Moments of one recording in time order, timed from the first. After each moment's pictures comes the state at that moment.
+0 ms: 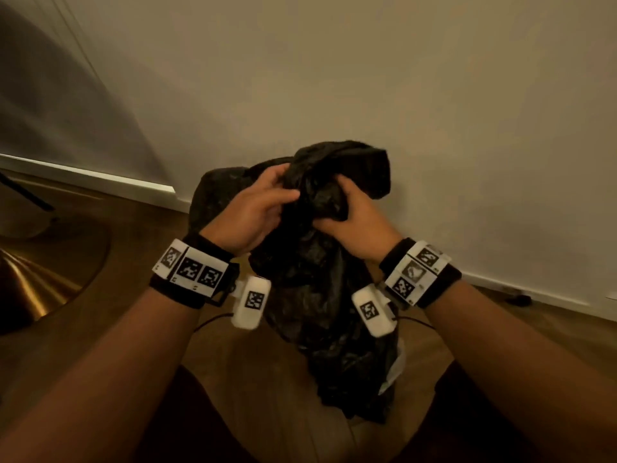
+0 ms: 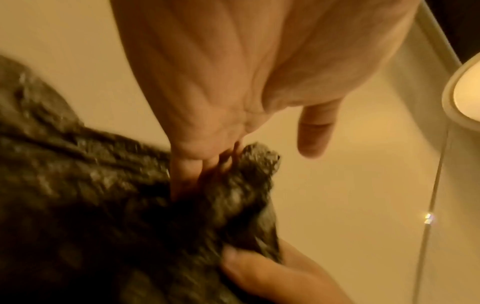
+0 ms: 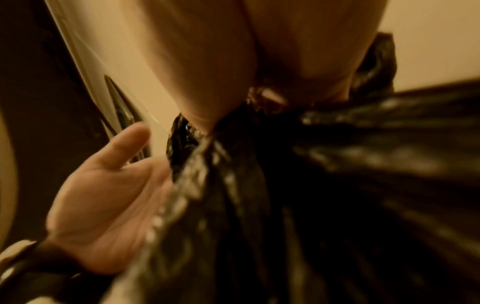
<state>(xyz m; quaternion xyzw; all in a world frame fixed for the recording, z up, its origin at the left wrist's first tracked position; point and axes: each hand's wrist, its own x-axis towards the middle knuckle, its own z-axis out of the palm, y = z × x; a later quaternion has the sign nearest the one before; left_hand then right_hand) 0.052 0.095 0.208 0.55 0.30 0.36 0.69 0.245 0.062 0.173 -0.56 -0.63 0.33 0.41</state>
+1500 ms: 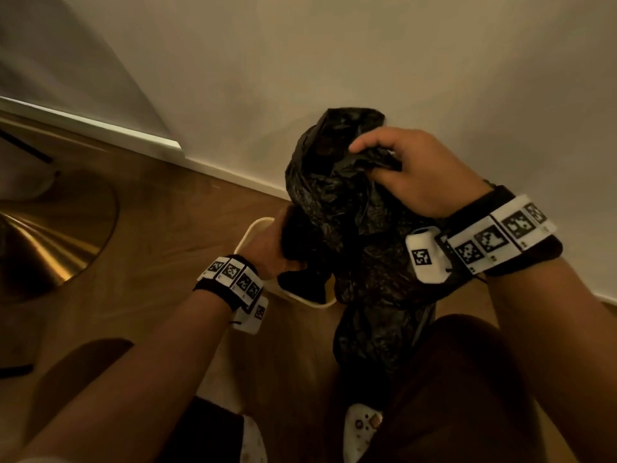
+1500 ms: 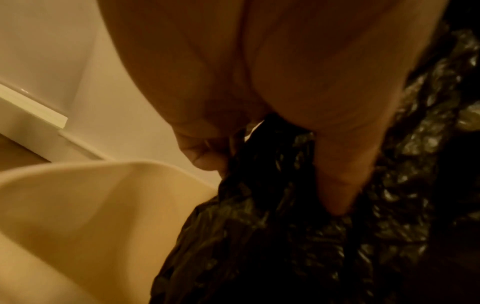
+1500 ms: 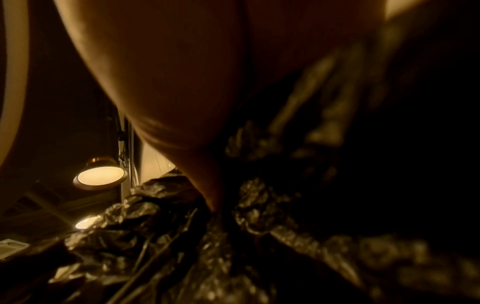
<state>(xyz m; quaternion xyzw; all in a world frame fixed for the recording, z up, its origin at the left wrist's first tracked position) -0.003 0.214 0.014 0.78 0.52 0.11 0.32 0.262 0.194 0.181 -0.55 -0.75 0.25 0.25</state>
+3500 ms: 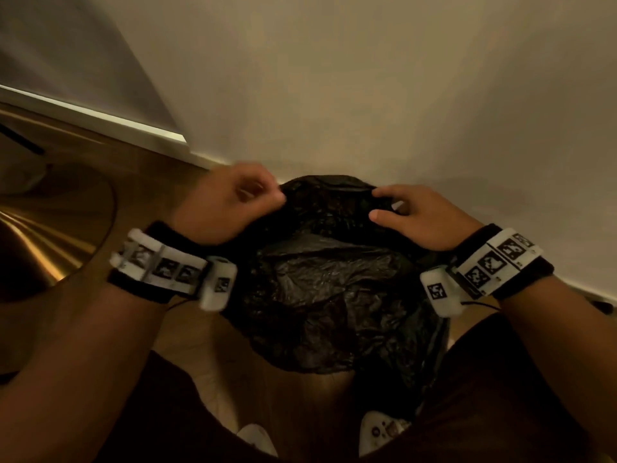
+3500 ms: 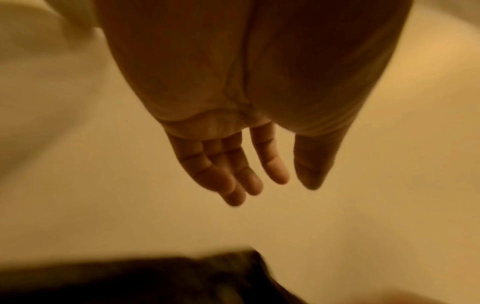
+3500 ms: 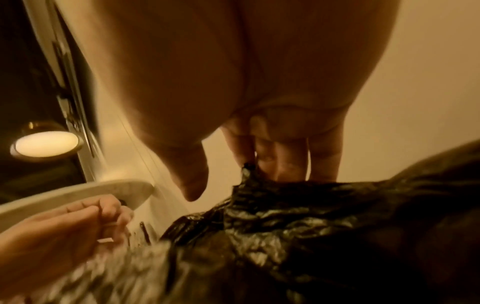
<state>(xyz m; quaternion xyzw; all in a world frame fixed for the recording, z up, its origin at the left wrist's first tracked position) -0.075 0.231 0.128 0.79 0.46 0.24 0.33 0.244 0.189 0.098 -0.65 -0.66 0.36 0.12</state>
